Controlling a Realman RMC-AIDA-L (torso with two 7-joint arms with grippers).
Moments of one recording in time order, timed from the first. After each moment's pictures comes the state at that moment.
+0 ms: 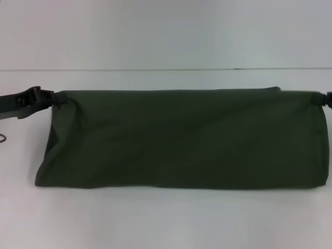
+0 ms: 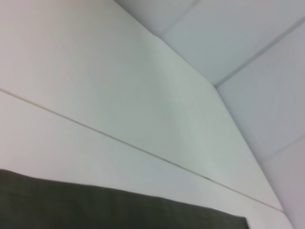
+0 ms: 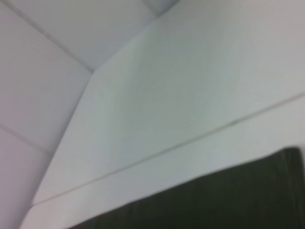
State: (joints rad) left arm -0.66 -1.92 0.24 0.56 2.30 1.42 -2.16; right arm 0.65 1.89 -0.30 -0.53 -2.27 -1.37 2.17
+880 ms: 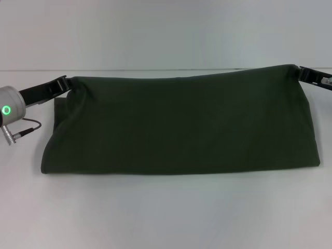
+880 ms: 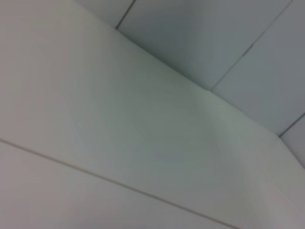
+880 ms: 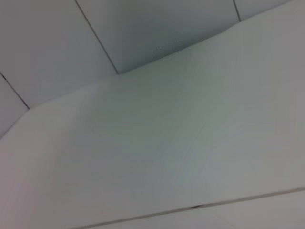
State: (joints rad) left arm -0.72 -2.08 0.29 0.55 2.19 0.98 -2.00; right arm 0.78 2.05 -0.37 -0.47 -2.14 -0.78 1.86
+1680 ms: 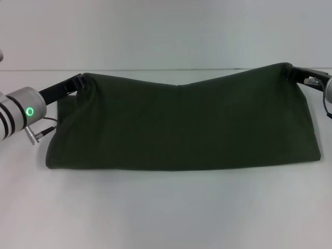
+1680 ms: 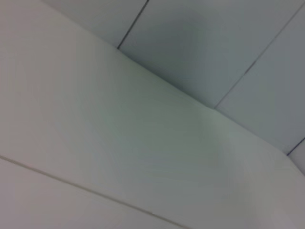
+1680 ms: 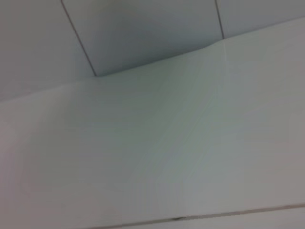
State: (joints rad) left arm -0.75 -2.15 0.29 0.52 2.06 0.83 -1.85; right arm 0.80 2.09 -0.54 -0.44 -1.98 -0.55 1.74
